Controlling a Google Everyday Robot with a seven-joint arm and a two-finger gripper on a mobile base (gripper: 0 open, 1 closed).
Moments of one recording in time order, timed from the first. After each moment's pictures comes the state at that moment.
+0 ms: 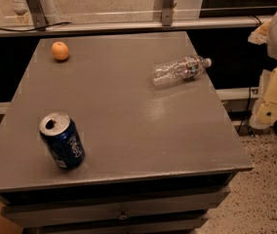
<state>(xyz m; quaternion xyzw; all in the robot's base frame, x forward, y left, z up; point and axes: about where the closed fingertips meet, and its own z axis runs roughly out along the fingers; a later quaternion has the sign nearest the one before) 0.438 -0.217 0.976 -0.60 0.78 -0.03 0.16</state>
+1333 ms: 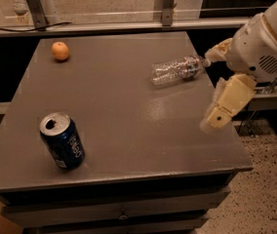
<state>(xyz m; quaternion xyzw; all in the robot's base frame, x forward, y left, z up) 0.443 -0.139 0.951 -0.59 0.76 0.13 0.24</state>
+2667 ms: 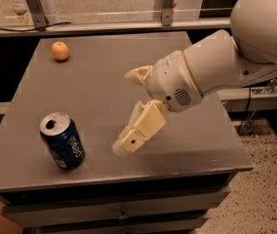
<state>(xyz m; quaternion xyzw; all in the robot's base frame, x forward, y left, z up) 0.413 0.027 0.932 -0.59 0.65 0.34 0.33</state>
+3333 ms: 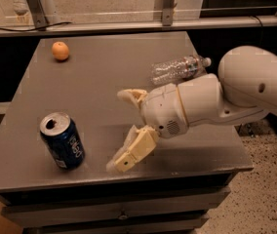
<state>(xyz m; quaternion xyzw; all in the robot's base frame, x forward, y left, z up) 0.406 0.046 0.888 -0.57 0.61 0.39 0.38</state>
